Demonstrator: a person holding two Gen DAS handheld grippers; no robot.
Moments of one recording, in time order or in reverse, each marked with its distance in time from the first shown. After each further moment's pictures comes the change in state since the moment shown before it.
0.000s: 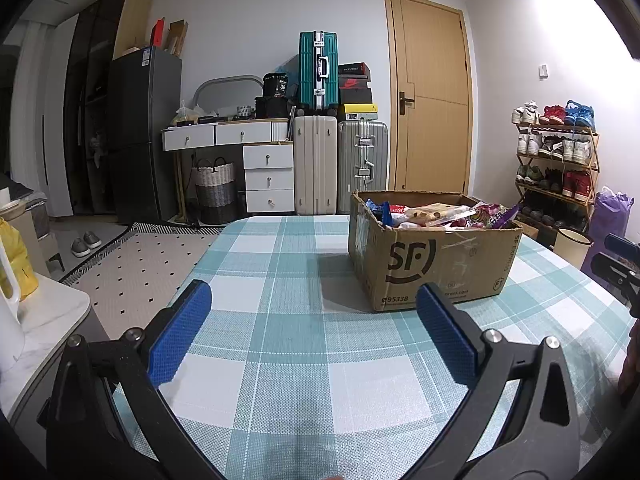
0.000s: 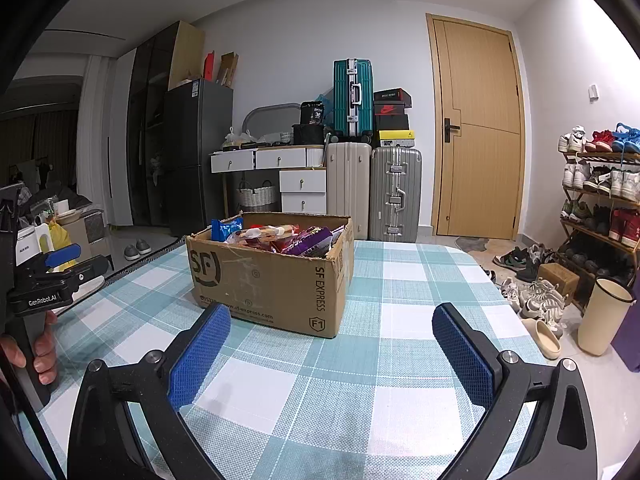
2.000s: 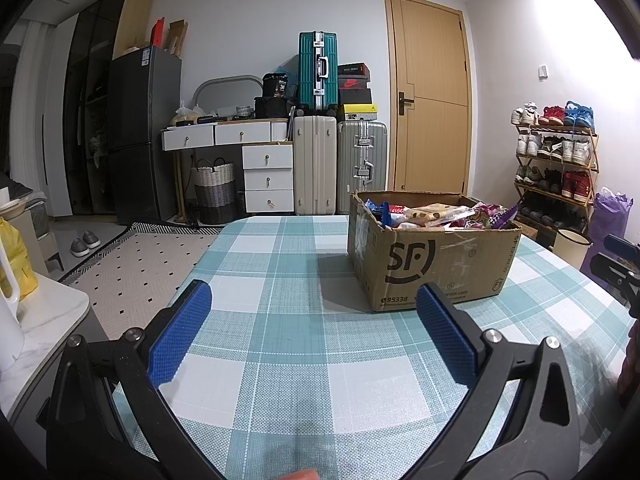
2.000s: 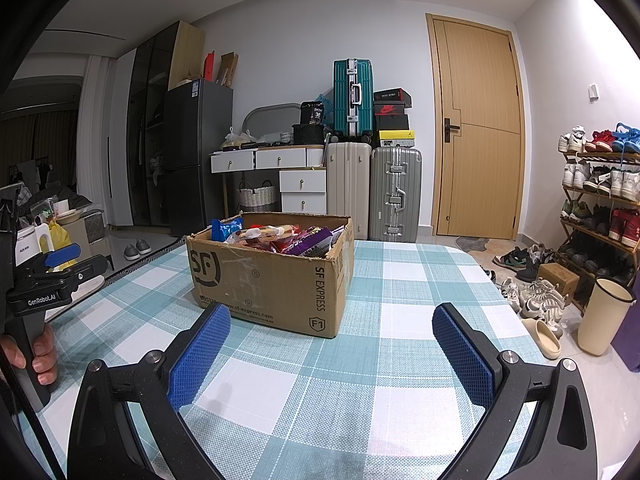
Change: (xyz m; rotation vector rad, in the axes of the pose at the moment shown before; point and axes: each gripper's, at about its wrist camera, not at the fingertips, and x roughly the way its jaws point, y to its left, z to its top) left arm -0.002 0.001 -0.001 0.000 -0.002 -0.001; right arm 0.002 0.001 -0.001 0.000 0.000 0.000
